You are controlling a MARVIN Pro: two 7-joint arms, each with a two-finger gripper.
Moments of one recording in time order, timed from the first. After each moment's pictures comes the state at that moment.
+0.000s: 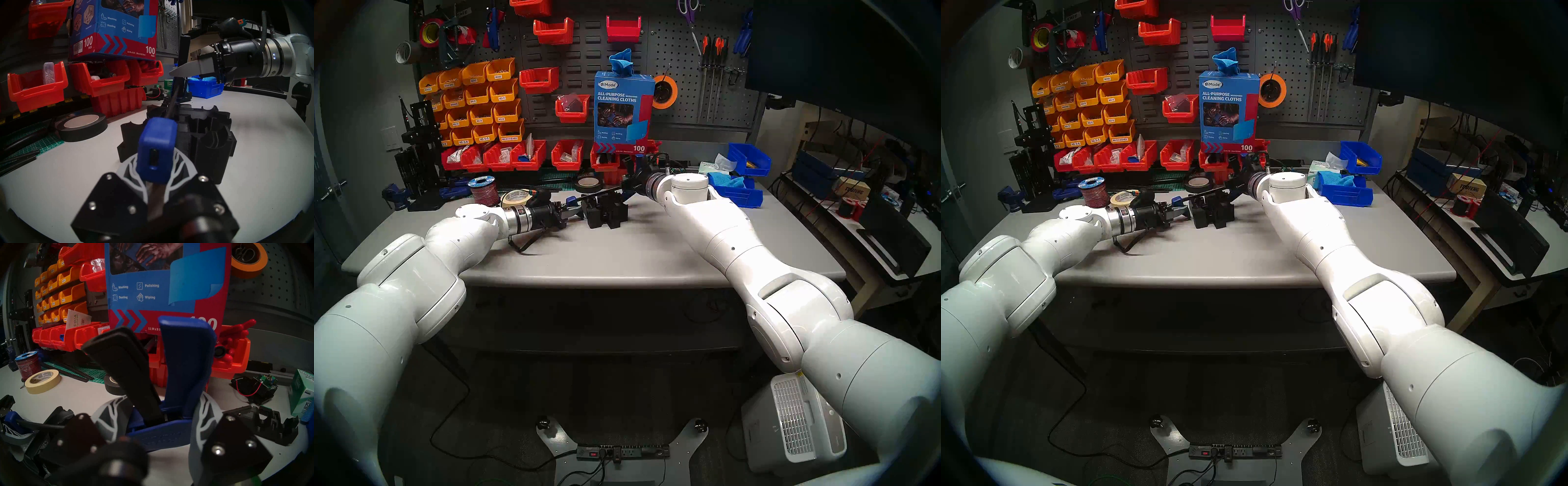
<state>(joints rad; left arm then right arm) 0.41 -1.20 -0.60 -0.15 -0.88 -0.28 -1.06 -0.59 -1.50 1.01 -0.80 0.48 0.31 0.10</state>
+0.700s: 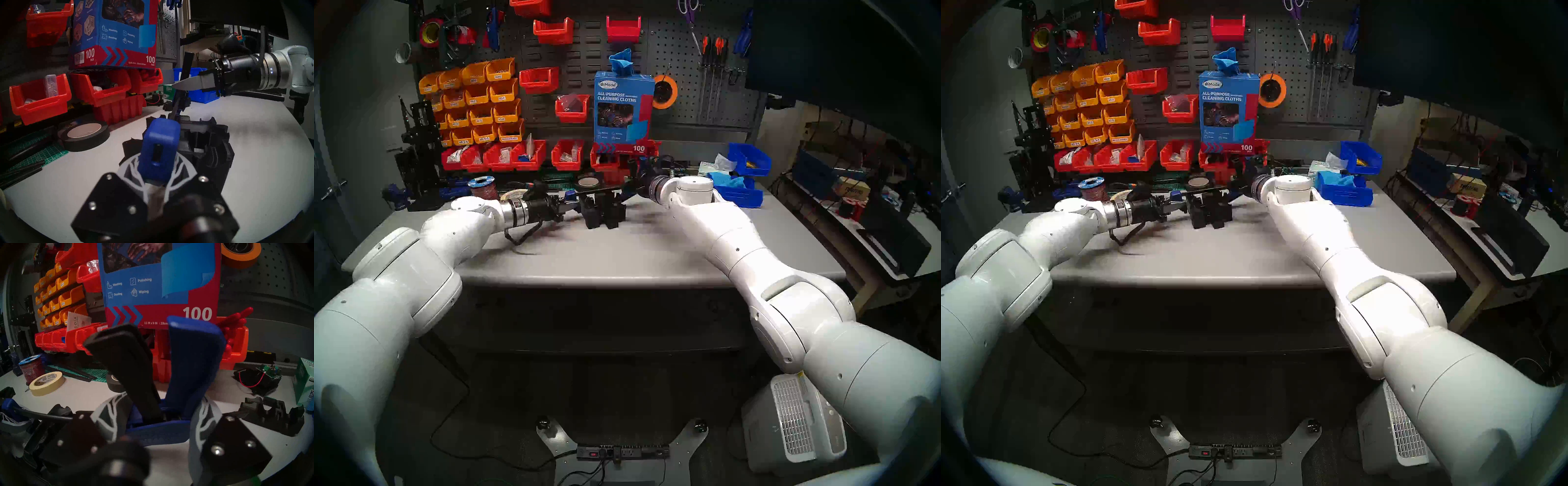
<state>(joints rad) 0.37 -1.18 -0.61 -0.16 -0.88 -0.26 -1.09 -0.60 -1.48 1.02 -0.80 0.54 0.31 0.12</state>
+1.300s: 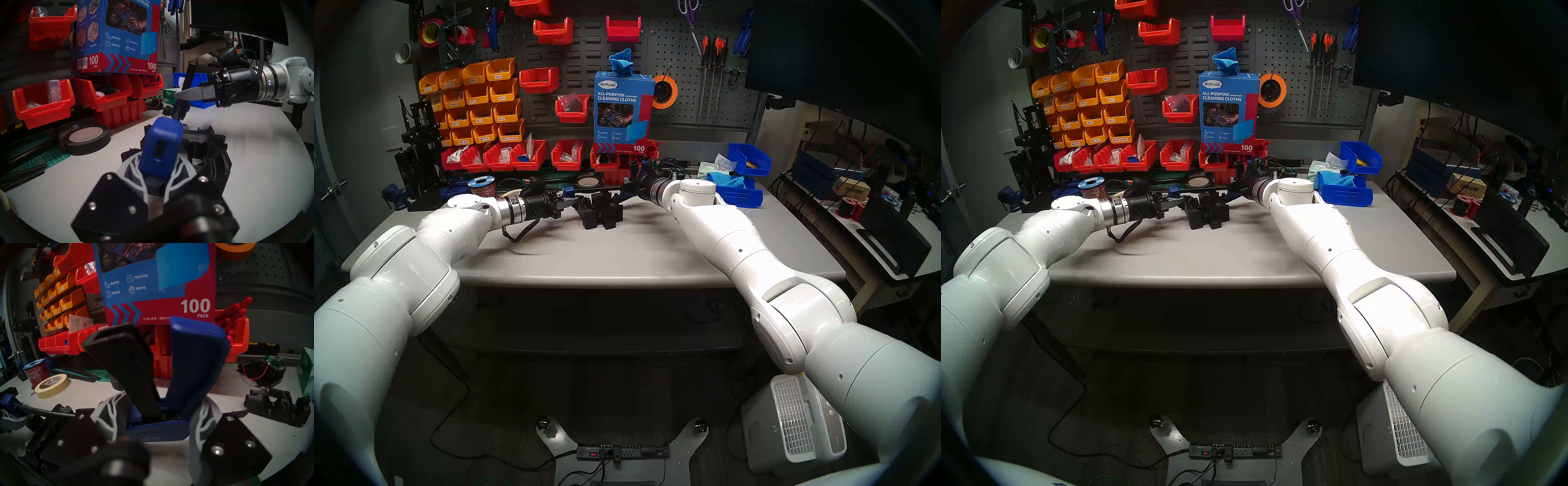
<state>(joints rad) 0.37 -1.18 -0.63 -0.15 -0.89 -0.24 -1.12 -0.60 -1.47 1.02 -0.79 0.59 0.31 0.14</state>
